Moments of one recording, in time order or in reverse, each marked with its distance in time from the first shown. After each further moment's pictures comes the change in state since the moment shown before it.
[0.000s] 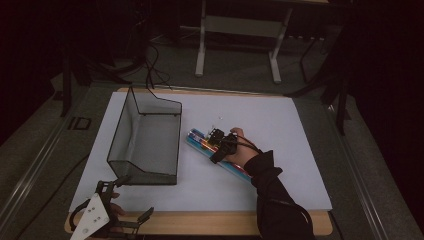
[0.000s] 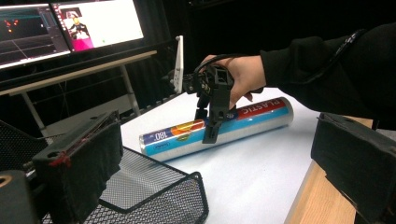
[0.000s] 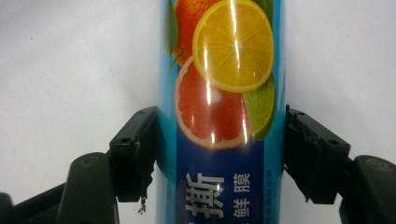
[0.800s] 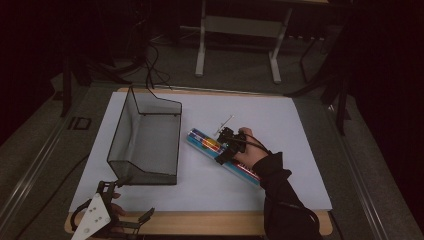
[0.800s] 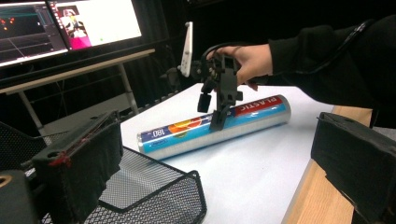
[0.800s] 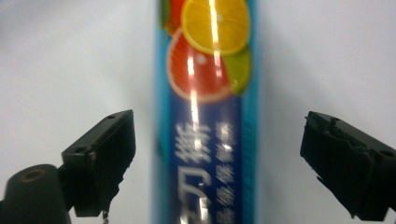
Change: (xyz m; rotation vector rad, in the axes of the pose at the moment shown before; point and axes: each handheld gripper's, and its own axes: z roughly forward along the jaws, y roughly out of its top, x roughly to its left) left arm -0.001 0.000 0.002 0.006 -0.003 -0.003; right arm -0.015 -0.019 -0.018 -0.053 0.042 0.025
